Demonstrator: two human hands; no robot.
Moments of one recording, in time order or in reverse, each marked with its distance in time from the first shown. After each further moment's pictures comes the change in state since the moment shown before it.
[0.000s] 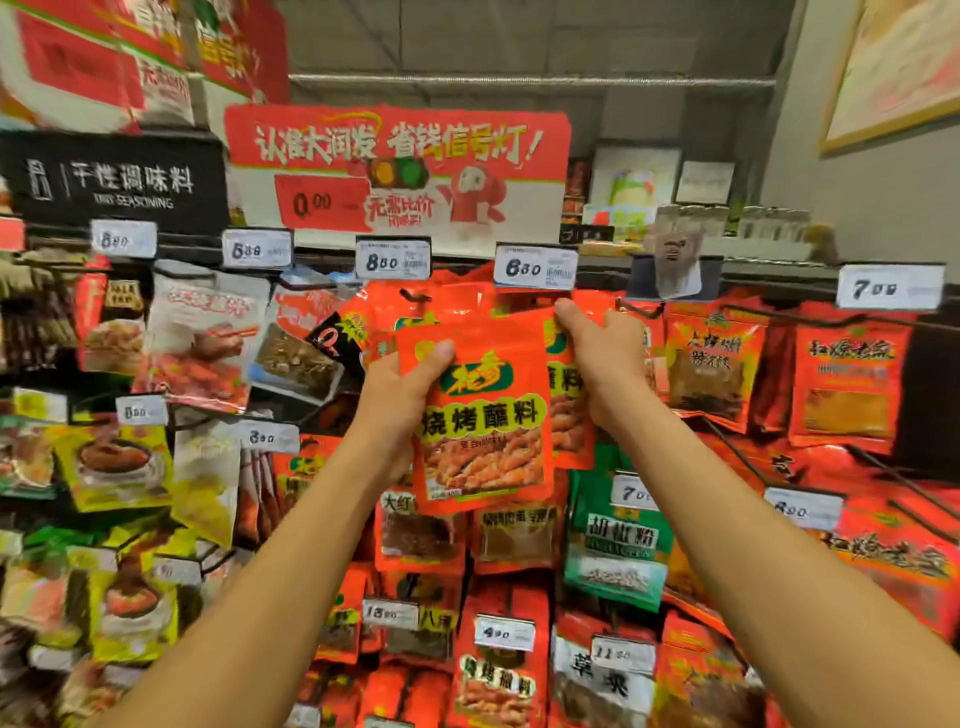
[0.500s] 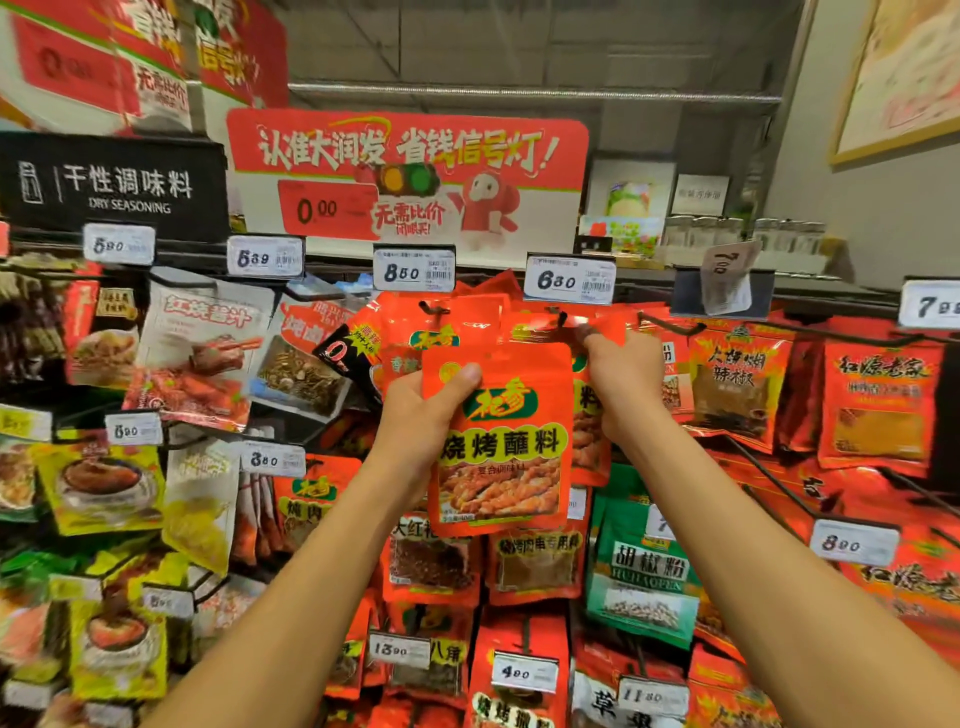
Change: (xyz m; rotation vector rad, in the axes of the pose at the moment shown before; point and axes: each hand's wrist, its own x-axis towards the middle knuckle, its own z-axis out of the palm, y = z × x) left_hand 0.025 -0.021 -0.016 0.069 -0.063 0.047; right_hand 0.028 0.029 0.023 -0.093 0.134 0.023
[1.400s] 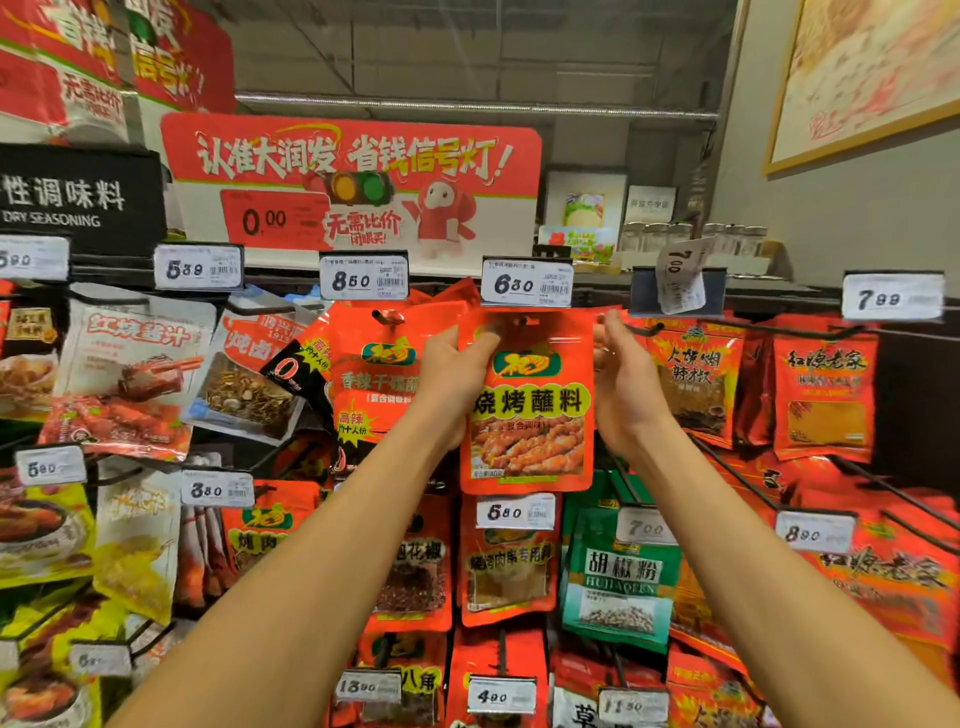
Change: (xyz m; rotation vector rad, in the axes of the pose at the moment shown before) left_hand 0.063 -0.006 0.074 0.051 0.004 -0.010; right_hand 0.007 0.009 -0.043 0.477 -0.419 0.083
